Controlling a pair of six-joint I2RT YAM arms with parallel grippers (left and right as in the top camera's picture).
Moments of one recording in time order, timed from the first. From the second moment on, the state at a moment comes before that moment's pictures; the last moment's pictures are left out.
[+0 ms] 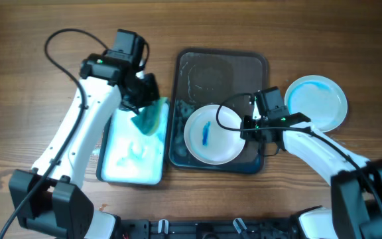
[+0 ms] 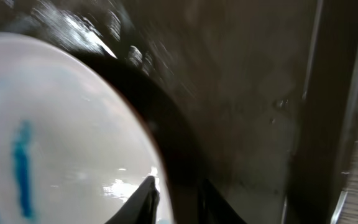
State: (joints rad) left arm -0.28 1.64 1.43 -1.11 0.13 -0.50; right arm 0.31 1.57 0.73 -0.38 -0.16 0.43
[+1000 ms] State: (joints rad) left arm -0.59 2.06 1.46 -0.91 -0.06 -0.66; right arm 0.33 1.60 0.72 -0.33 -0.25 0.44
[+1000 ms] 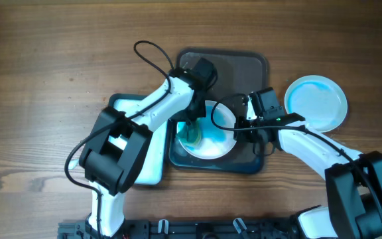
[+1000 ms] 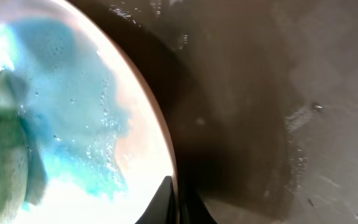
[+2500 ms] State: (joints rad) left arm -0.70 2.12 1.44 -0.66 0.52 -0.50; right arm 0.30 1.60 0.73 -0.37 -0.20 0.47
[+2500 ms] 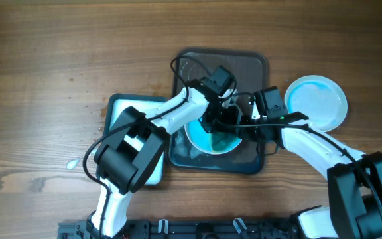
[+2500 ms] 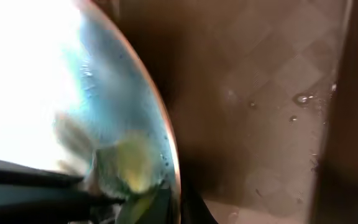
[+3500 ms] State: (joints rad) left arm -0.01 1.34 1.24 -1.18 0.09 -0.62; right arm 0.62 1.36 1.12 -0.69 0.08 0.23
